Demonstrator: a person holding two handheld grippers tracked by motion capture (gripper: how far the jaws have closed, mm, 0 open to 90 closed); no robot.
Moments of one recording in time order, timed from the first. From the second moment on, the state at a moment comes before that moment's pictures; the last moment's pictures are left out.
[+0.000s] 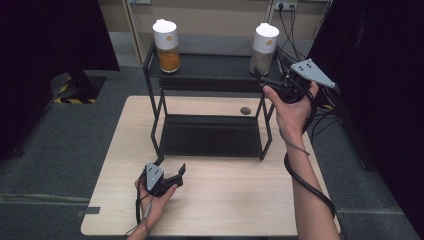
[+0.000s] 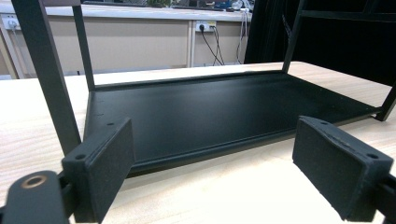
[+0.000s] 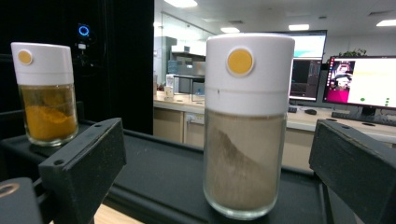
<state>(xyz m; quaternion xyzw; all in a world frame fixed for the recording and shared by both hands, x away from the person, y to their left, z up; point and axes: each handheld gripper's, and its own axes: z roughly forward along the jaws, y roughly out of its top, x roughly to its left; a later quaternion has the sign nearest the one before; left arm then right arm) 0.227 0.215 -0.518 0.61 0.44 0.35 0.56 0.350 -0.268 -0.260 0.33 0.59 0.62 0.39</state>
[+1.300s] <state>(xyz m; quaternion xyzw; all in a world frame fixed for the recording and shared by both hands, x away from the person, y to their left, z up) 0.227 0.215 -0.518 0.61 0.44 0.35 0.56 0.302 -0.280 -0.336 0.32 0.64 0.60 0.36</state>
